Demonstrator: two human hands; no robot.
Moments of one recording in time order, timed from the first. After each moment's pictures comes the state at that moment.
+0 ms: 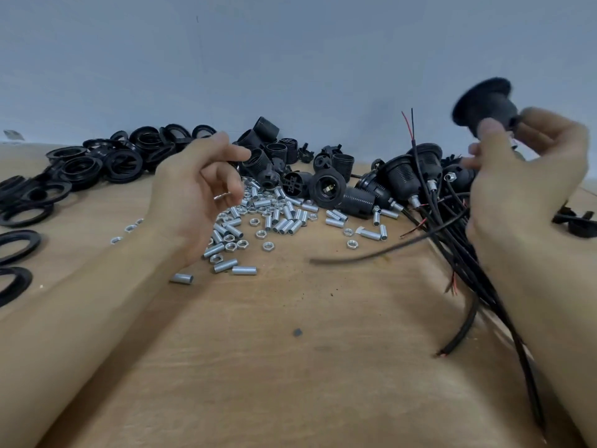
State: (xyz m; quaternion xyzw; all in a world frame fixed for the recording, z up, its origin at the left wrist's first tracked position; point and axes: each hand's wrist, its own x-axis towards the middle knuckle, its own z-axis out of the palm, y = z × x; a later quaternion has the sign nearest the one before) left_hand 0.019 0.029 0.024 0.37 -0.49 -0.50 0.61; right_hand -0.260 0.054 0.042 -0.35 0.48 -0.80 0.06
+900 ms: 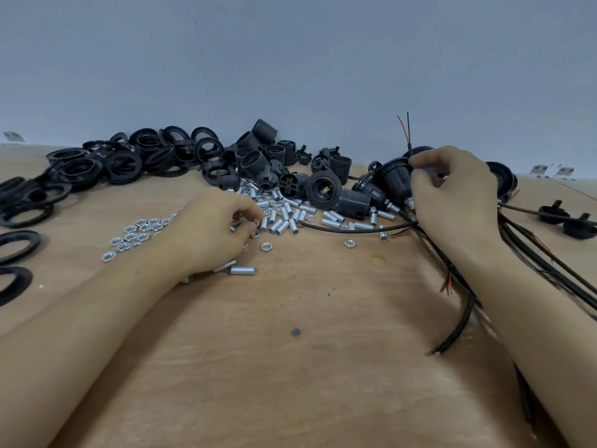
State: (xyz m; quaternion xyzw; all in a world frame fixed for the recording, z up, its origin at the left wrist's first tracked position) left_hand 0.028 0.020 -0.001 0.53 -0.80 -0.10 0.25; right_hand -0.249 0.056 0.026 -0.56 0.66 -0.50 -0.02
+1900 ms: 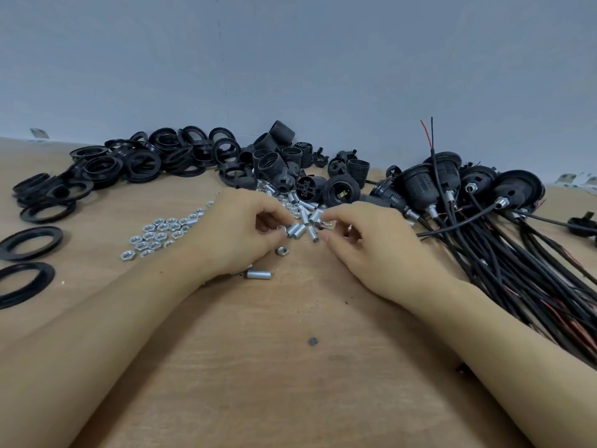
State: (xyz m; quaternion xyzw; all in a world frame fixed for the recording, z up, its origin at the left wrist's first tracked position) left_hand 0.022 0.023 -0.002 0.48 -0.80 -0.17 0.32; right_hand -0.187 0.058 -0.003 -0.80 0.53 -0.28 0.01
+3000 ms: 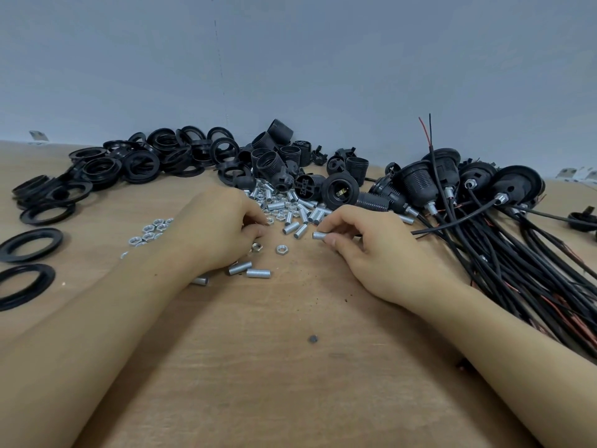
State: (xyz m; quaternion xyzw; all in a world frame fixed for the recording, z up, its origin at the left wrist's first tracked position) left_hand 0.038 0.011 0.000 0.54 -0.82 -0.01 0.21; right_hand -0.186 0.064 -0.004 -0.78 0.53 -0.31 0.12
